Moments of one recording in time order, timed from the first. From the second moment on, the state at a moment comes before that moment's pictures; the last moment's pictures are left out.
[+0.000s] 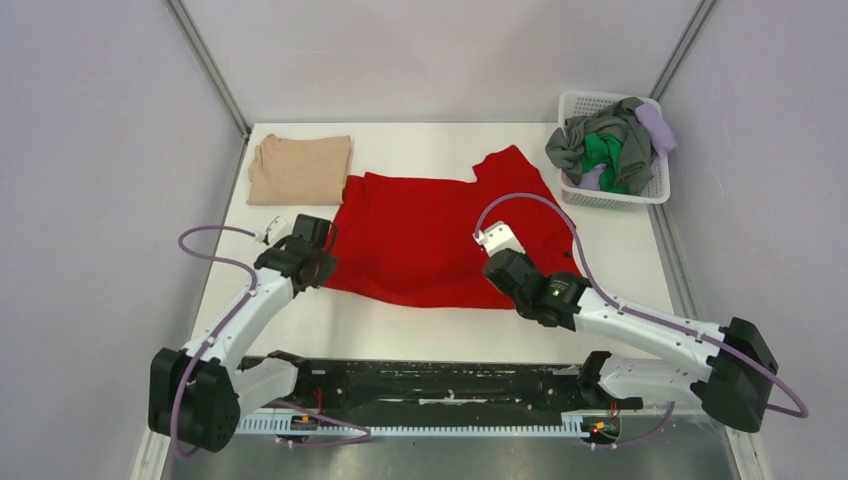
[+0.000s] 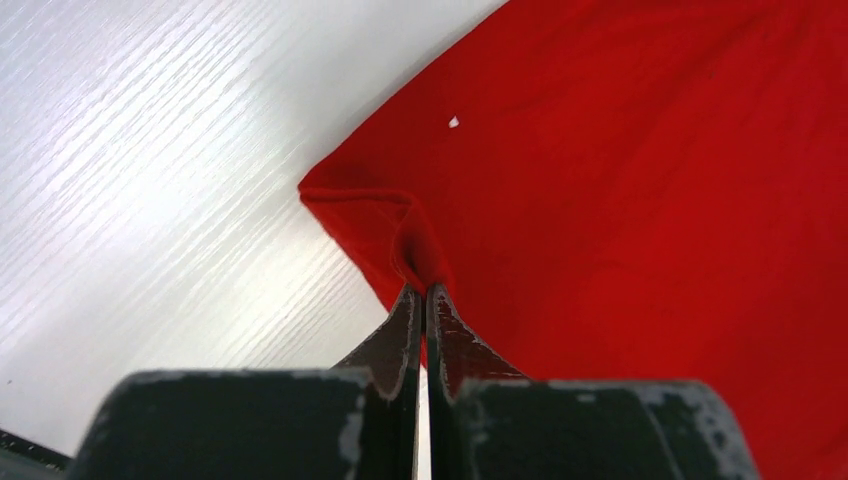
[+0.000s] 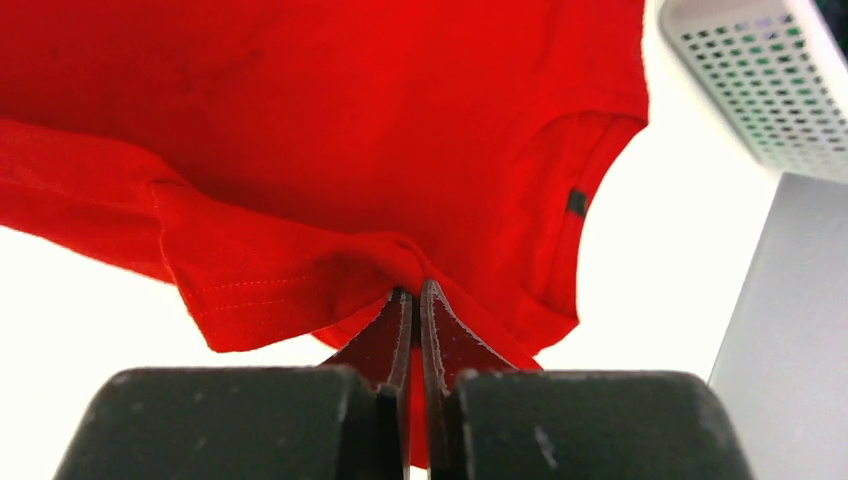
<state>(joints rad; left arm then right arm) -0.27 1.07 0.69 -0.67 -0.34 -1.10 0.97 1.09 0.72 -0.58 0.66 0.17</state>
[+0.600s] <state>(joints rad) -0.20 1.47 0.84 -0.47 -0.33 -1.07 0.66 1.49 0.88 -0.27 0.55 -0.18</state>
